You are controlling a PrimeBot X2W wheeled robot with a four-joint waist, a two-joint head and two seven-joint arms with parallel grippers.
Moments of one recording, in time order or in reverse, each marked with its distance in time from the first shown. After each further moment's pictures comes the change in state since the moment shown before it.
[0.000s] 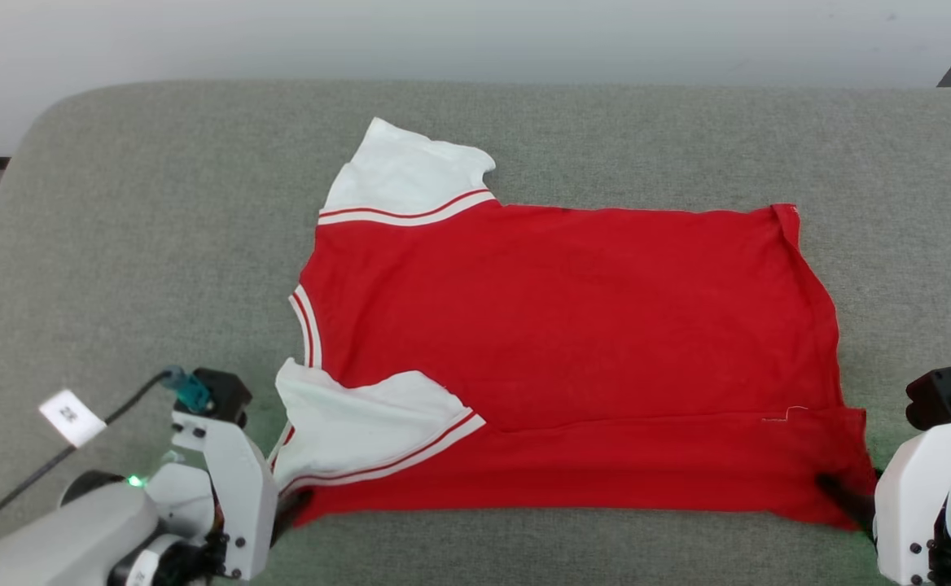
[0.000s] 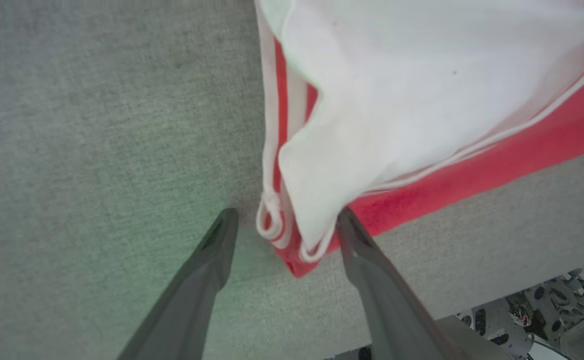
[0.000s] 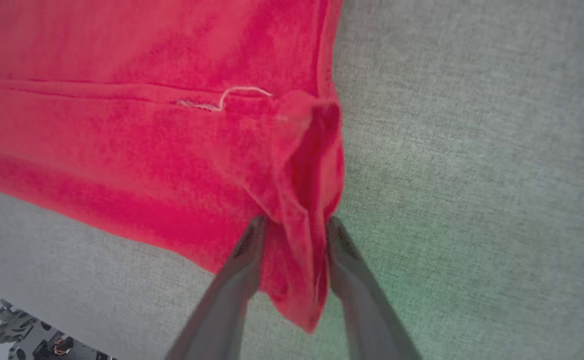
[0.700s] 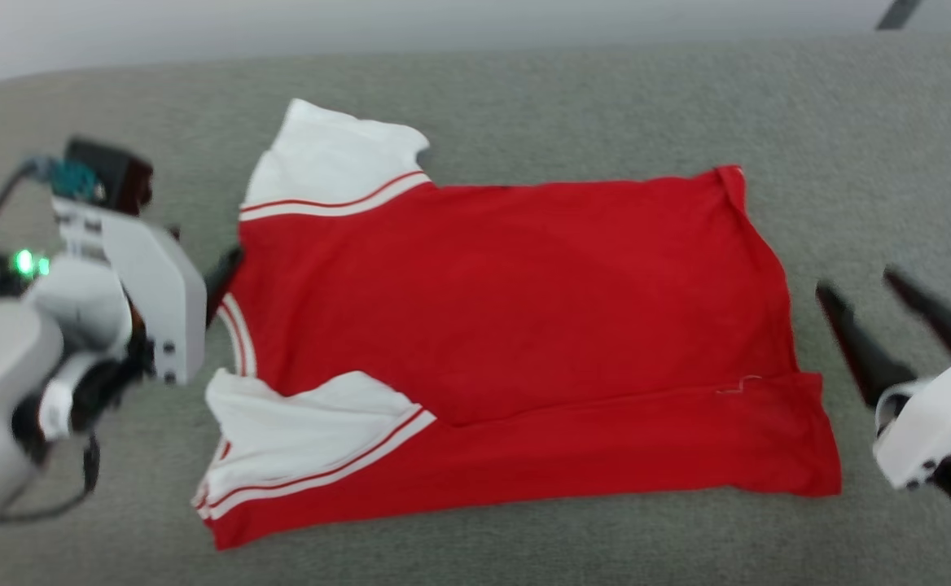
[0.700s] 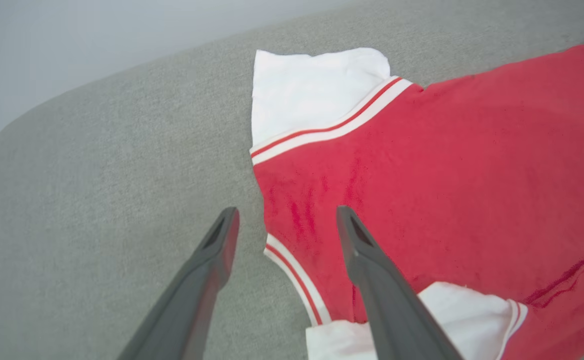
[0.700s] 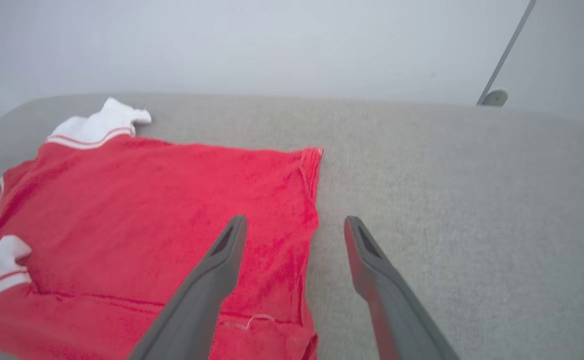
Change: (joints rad) left arm -0.281 0.083 0.126 -0.065 0.133 0.024 -0.026; right arm -0.083 0.104 -0.059 -0.237 -0.085 0.000 -0.326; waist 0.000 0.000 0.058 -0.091
